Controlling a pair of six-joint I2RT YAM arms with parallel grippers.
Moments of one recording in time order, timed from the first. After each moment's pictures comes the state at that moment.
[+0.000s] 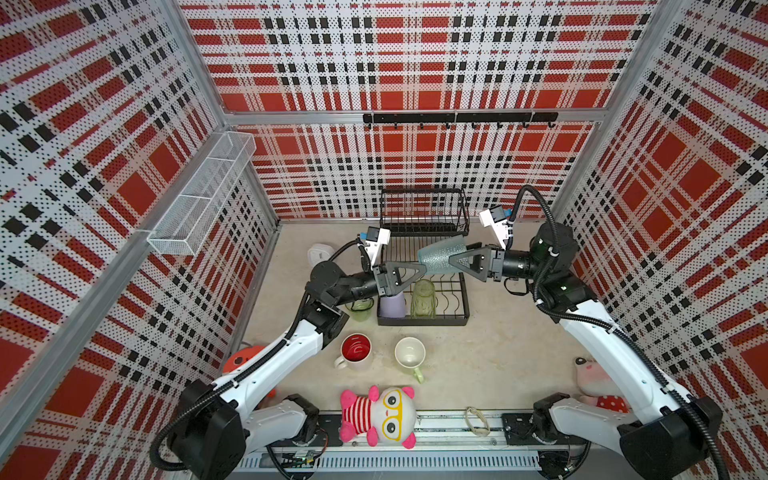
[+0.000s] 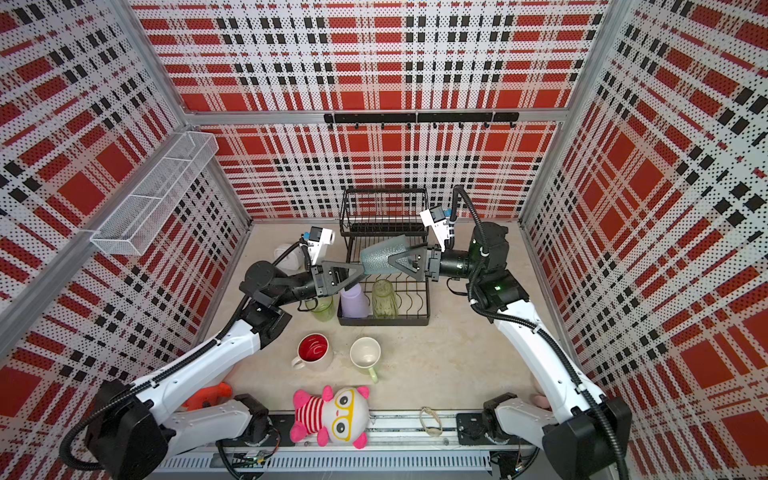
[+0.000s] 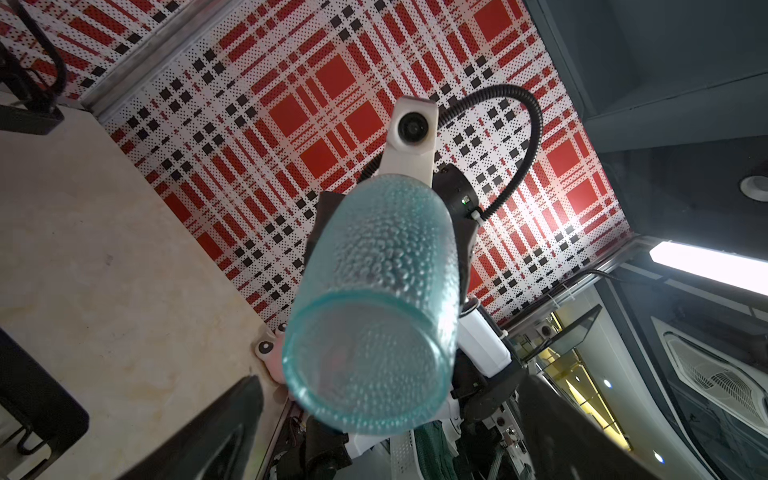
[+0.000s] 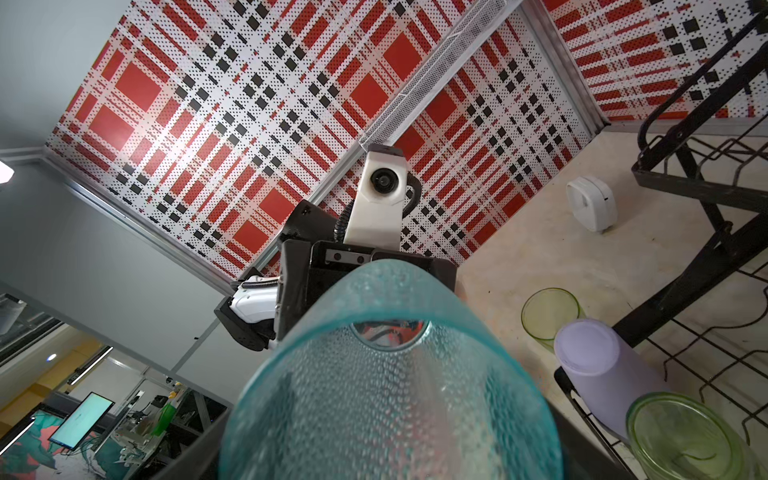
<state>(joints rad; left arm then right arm) -0.56 1.17 0.82 0.67 0.82 -1.18 0.37 1.18 1.12 0.06 -1.08 0.73</state>
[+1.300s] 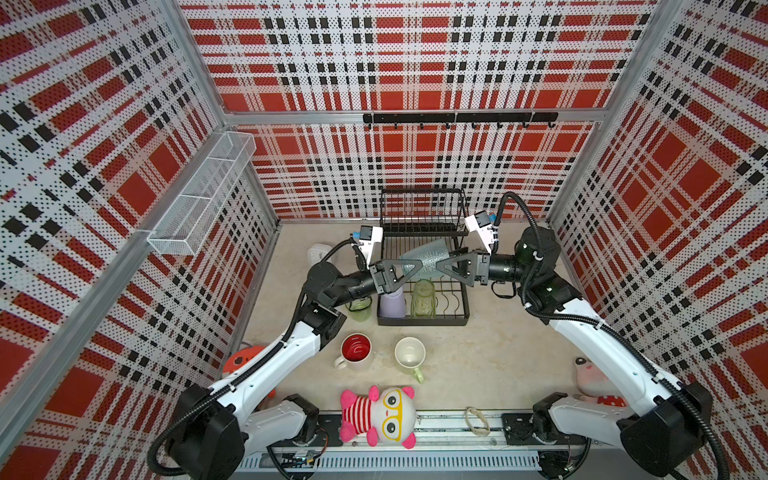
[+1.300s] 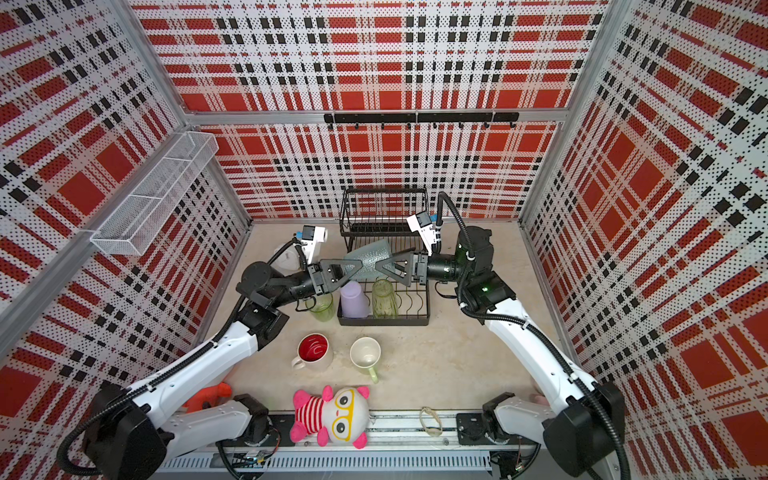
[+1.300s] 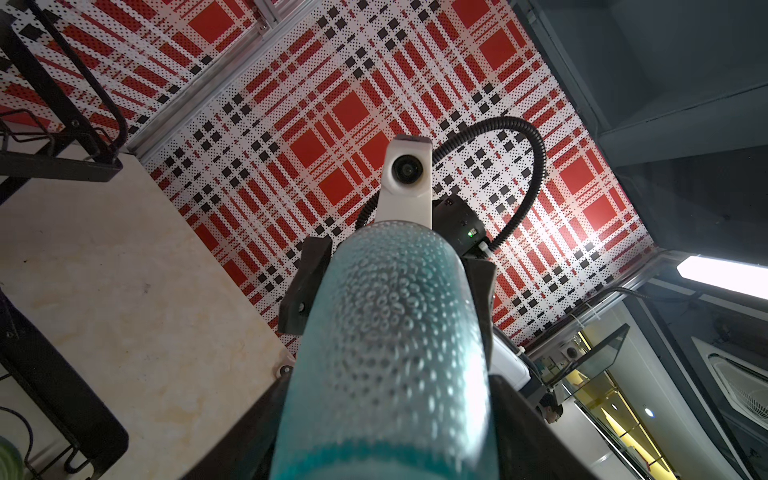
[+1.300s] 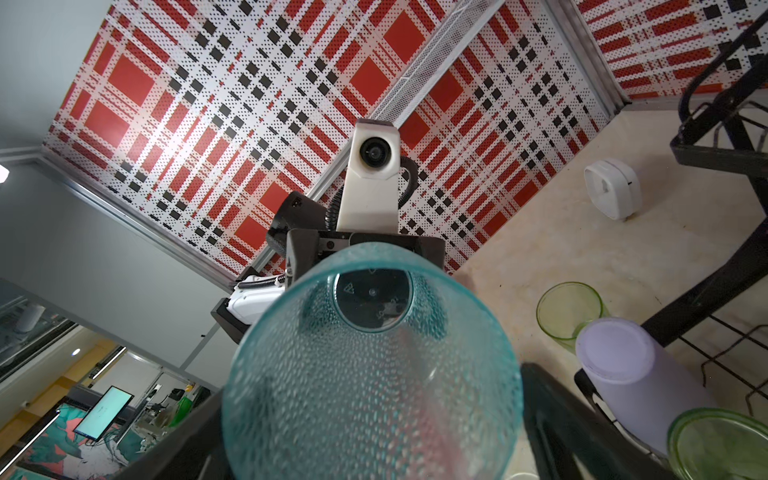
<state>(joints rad) -0.52 1.15 0.81 0.65 0.75 -1.15 0.43 1.21 1.09 0.12 -1.00 0.76</state>
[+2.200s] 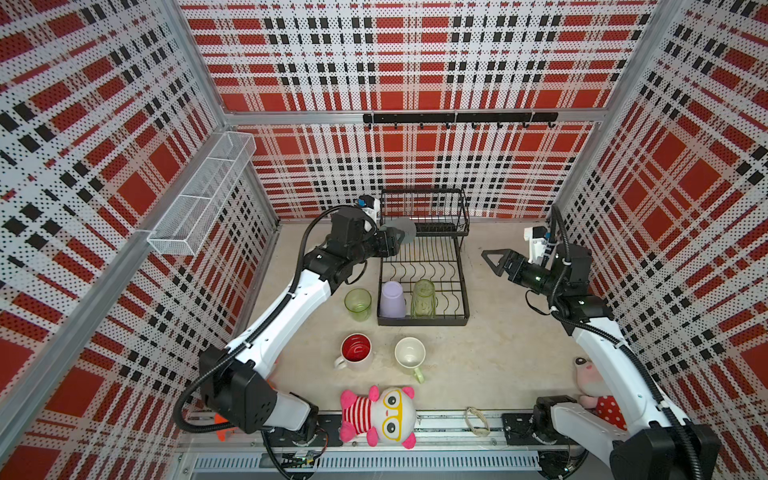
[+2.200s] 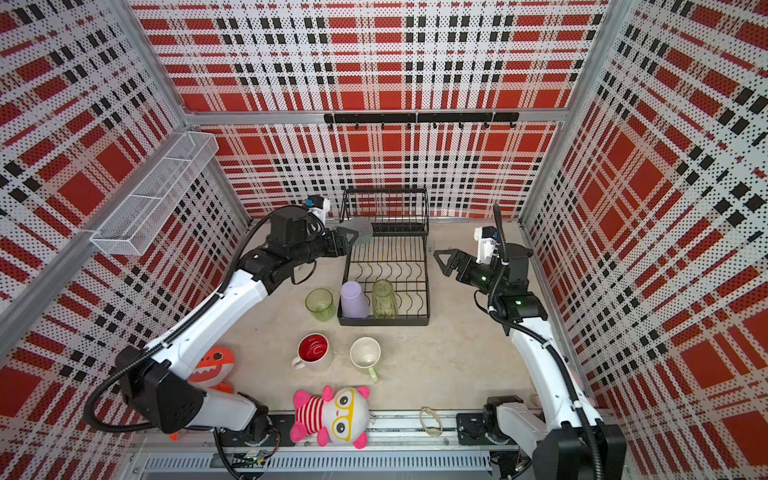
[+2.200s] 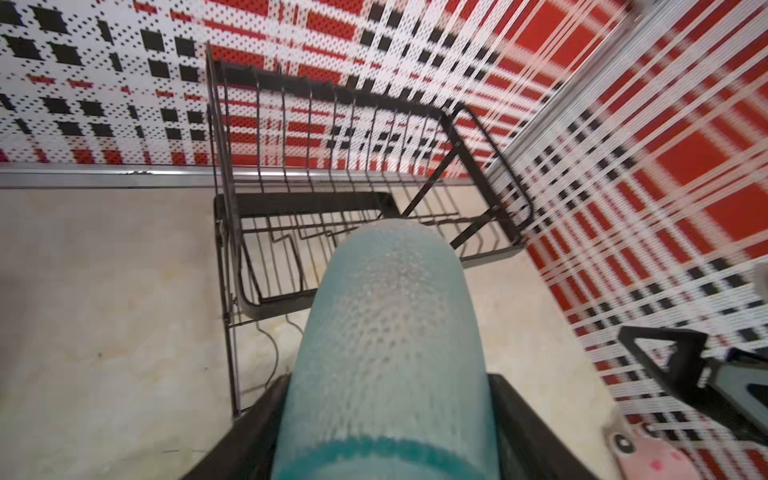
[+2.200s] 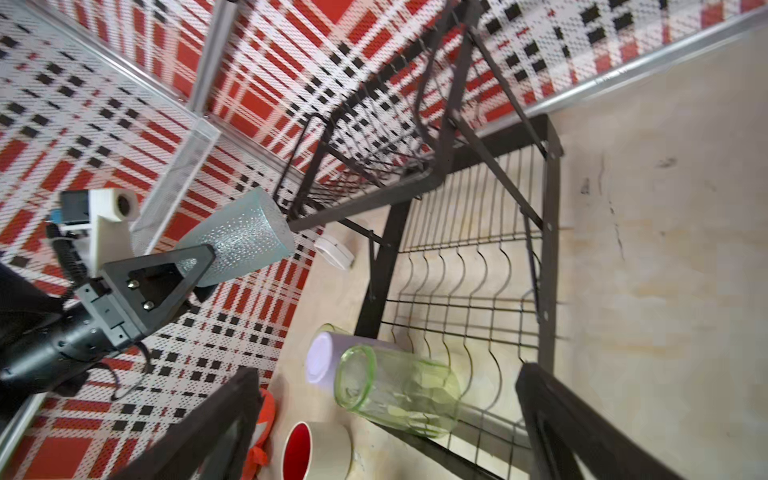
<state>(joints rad) -0.47 1.47 1.41 -0.41 0.13 -0.38 0.06 1.06 0.87 -0.19 -0.56 0.58</state>
